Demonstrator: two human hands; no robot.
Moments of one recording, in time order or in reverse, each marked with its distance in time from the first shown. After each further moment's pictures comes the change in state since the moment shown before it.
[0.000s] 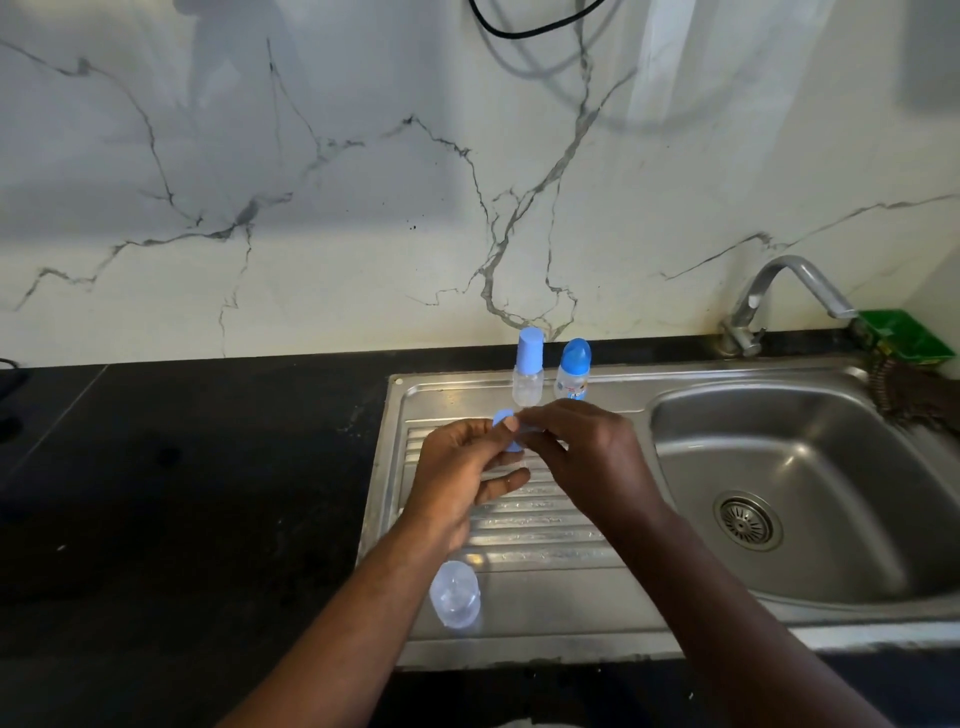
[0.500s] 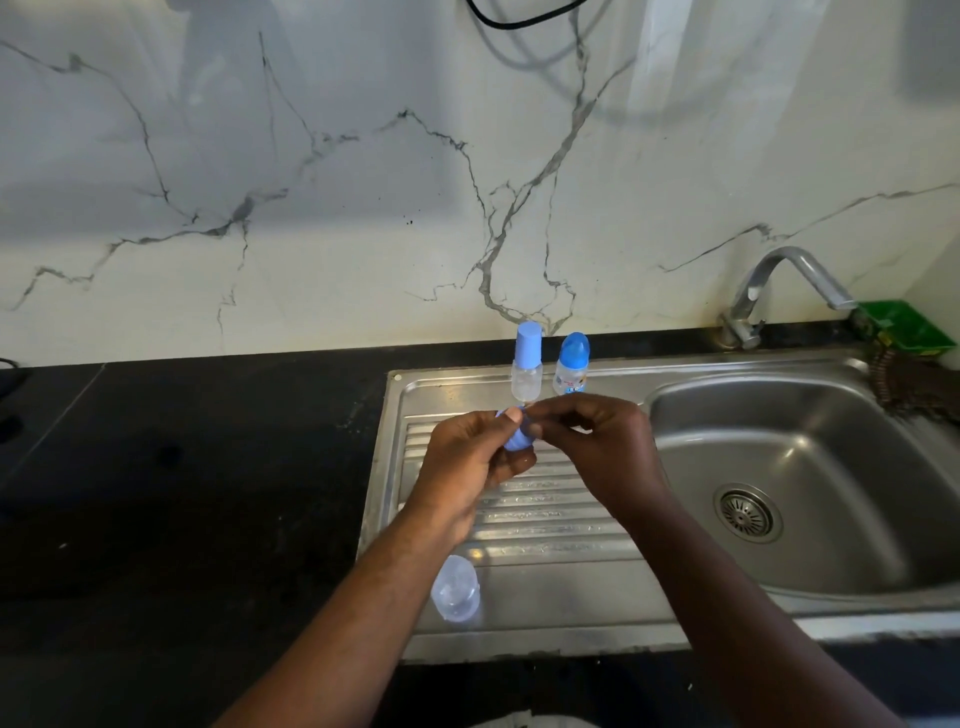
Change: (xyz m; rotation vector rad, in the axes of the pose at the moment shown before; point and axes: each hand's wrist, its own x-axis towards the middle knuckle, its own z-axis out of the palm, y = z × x) left_hand 0.000 0.003 0.008 0.000 -0.036 0.011; right_hand -0.002 0.000 -0.010 0.476 -0.011 0.395
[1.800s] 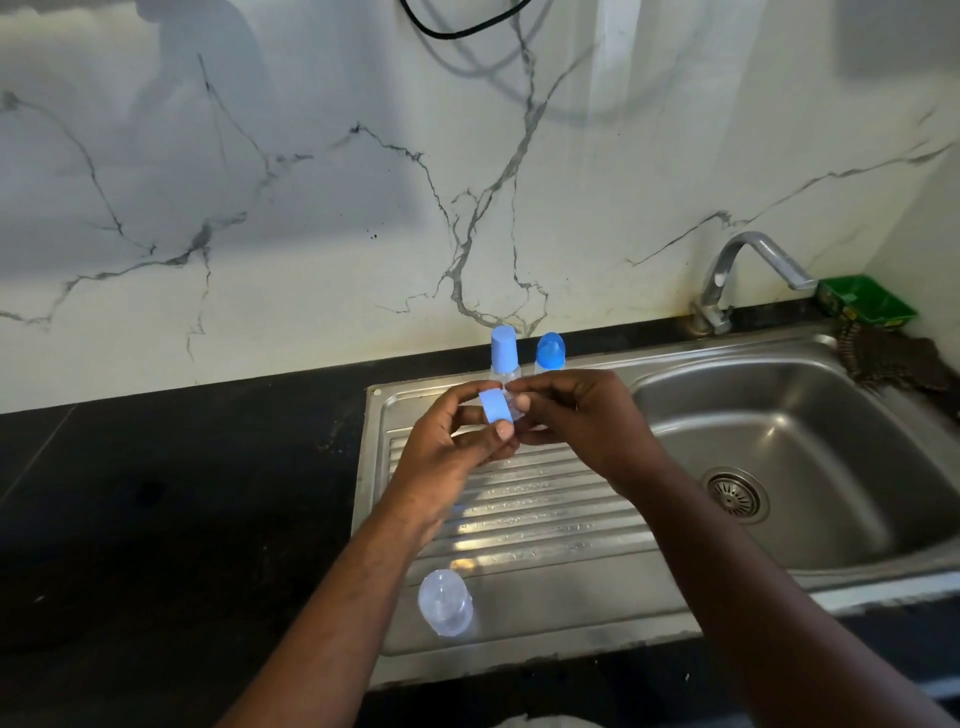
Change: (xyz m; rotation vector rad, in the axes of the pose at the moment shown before) left_hand 0.013 0.008 -0.007 0.215 -0.182 0.190; right_hand 0.022 -0.012 -0.019 0.279 -0.115 0.244
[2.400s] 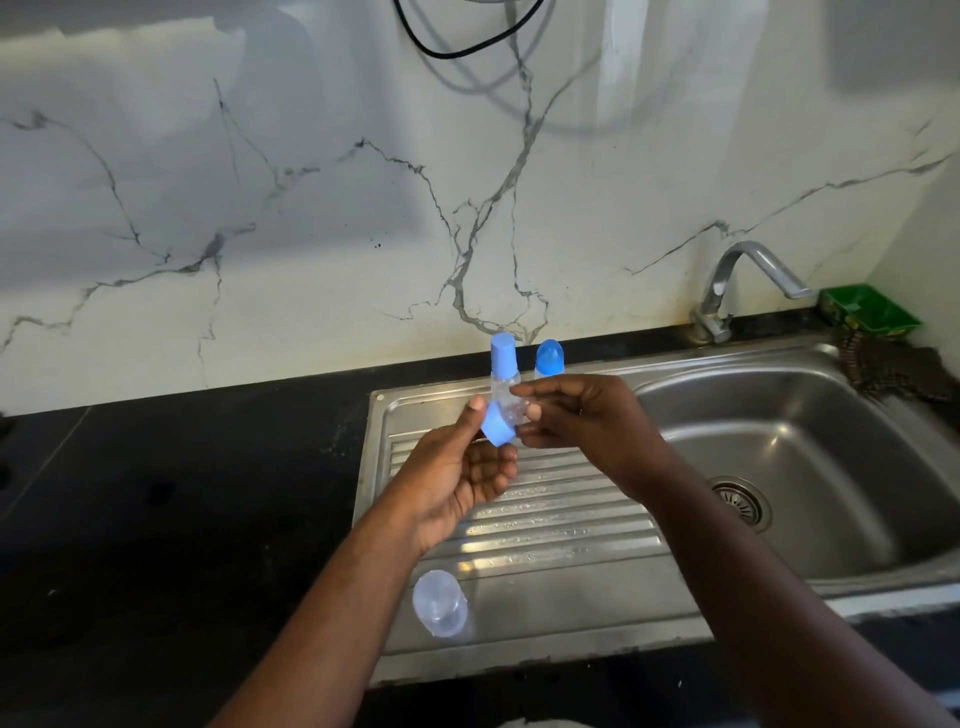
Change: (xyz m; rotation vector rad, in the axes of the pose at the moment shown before) left_hand -0.010 0.012 0.014 -0.271 -0.019 -0.348; right_hand -0.007 0.000 -0.019 0.081 -0.074 0.007
